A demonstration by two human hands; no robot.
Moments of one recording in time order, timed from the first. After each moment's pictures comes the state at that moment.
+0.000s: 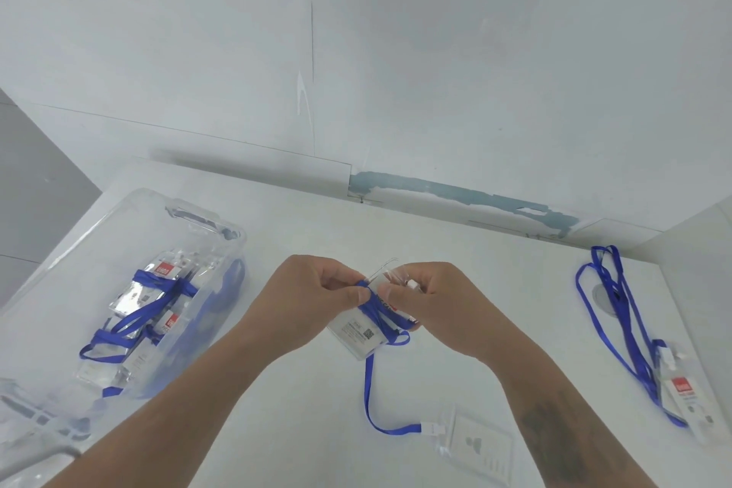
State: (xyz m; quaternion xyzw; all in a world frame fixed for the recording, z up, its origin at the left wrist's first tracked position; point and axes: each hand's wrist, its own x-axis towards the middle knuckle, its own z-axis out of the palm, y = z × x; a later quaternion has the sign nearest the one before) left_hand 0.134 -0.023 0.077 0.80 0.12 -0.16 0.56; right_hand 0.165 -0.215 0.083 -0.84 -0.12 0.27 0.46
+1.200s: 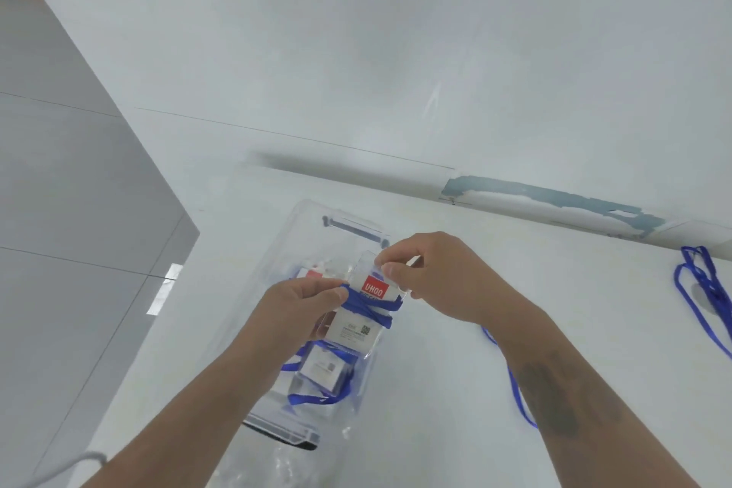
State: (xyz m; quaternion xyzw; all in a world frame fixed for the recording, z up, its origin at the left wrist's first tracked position) left_hand 0.088 0.220 0.062 0.68 0.24 -0.21 0.66; right_hand 0.162 0.030 0.090 -0.91 -0.11 0.24 0.33
